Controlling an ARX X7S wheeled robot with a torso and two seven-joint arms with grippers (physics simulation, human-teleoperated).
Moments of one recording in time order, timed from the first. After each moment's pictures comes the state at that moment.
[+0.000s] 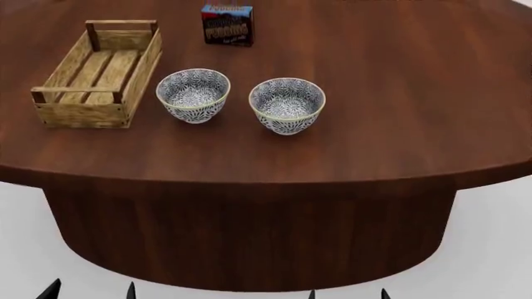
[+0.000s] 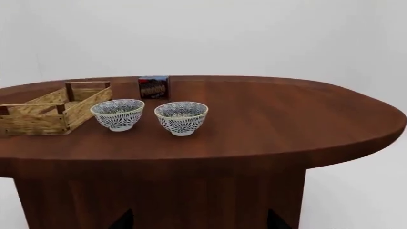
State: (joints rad) left arm -0.01 -0.05 0.06 -0.01 -0.03 -0.01 -0.05; right arm 0.00 0.05 -0.05 0.00 0.06 -0.01 0.05
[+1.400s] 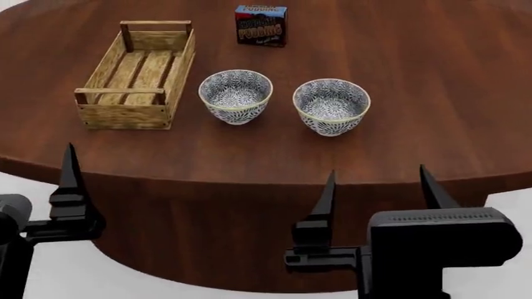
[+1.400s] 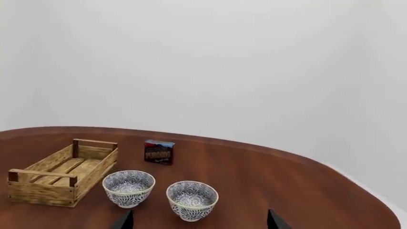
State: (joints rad) left arm -0.28 -0.14 0.06 0.47 -0.16 -0.43 -0.21; right arm 0.28 0.19 -0.09 -0.65 0.10 0.73 0.14
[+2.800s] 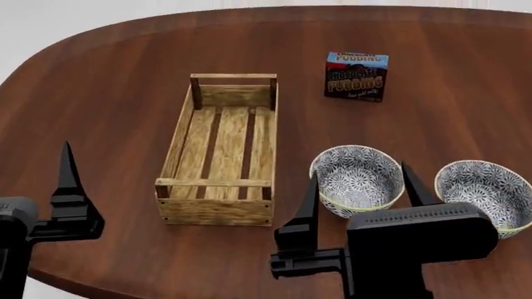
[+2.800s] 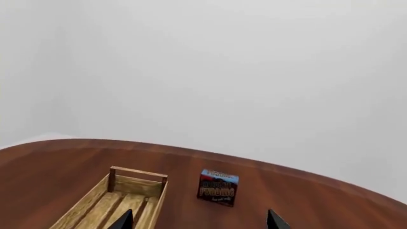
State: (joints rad) left arm -0.28 -0.19 0.11 0.45 -0.14 -0.38 -0.28; right arm 0.29 0.24 -0.16 -0.65 0.11 0.72 0.17
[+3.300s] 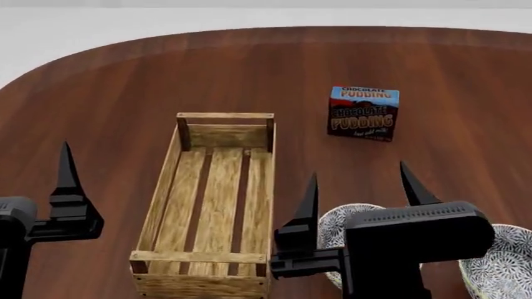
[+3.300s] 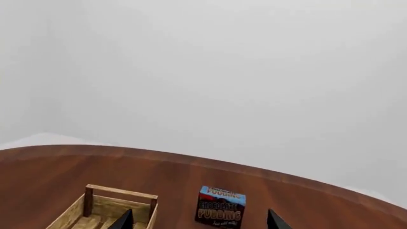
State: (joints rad) left arm -0.28 -0.21 0.12 0.46 -0.15 -0.38 -0.30; right arm 0.30 0.25 -0.17 -0.64 0.12 0.72 0.17
